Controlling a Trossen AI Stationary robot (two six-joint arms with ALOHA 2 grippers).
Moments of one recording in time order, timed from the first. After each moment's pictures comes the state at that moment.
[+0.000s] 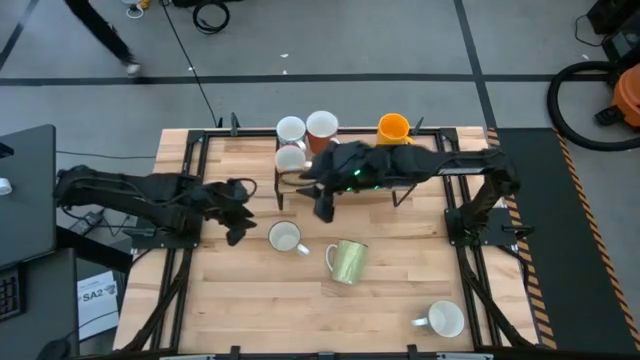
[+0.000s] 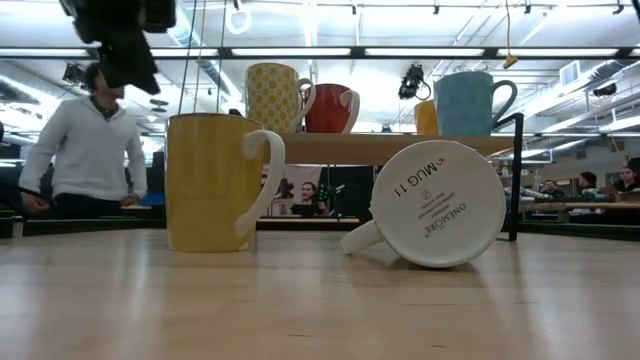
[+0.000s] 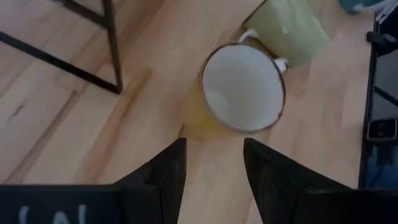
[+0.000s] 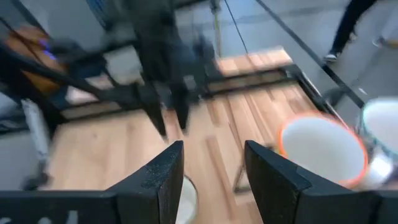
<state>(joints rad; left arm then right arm) -0.11 0.89 0.81 -0.76 -0.07 -0.57 0.07 1.73 1.85 -0.62 0.19 0.18</state>
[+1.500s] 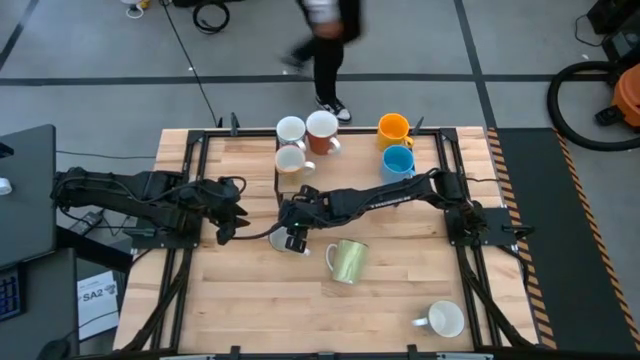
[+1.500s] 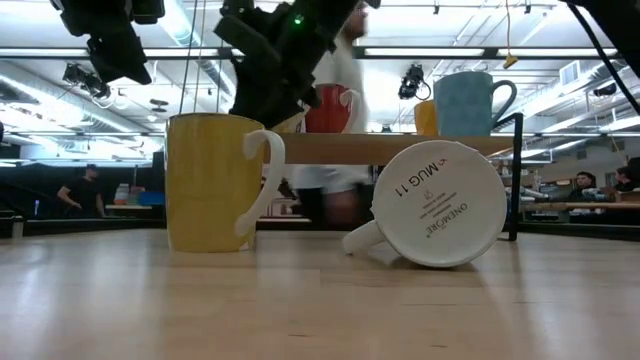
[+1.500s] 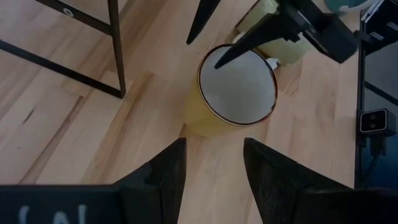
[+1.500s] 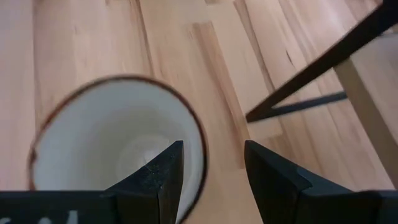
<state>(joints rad) -0.11 0.81 0.81 -0.80 -0.07 -0.53 0.10 2.15 1.85 -0.61 0.29 0.24</state>
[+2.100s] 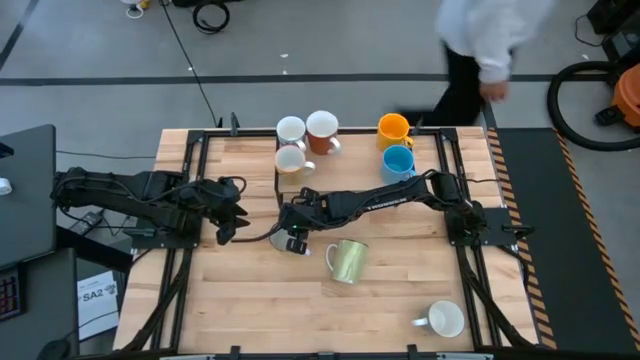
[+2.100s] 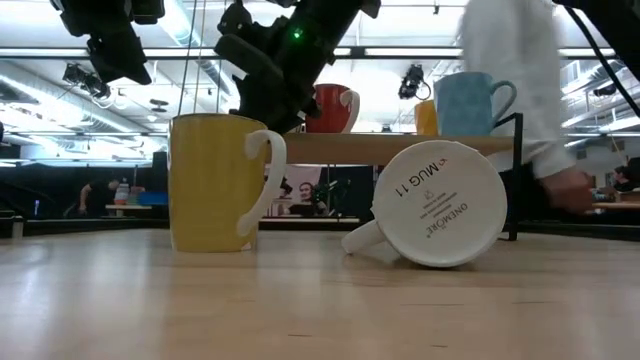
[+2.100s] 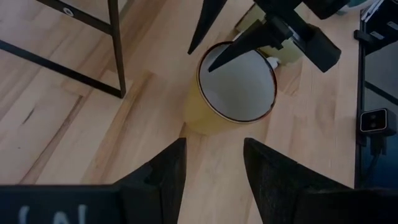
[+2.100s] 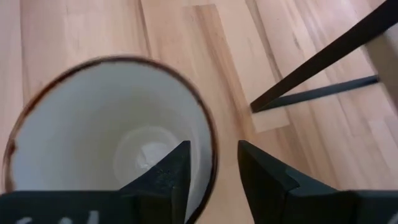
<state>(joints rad) -0.11 0.81 0.81 -0.80 -0.07 -0.53 0.10 2.18 1.85 -0.63 0.28 0.25</state>
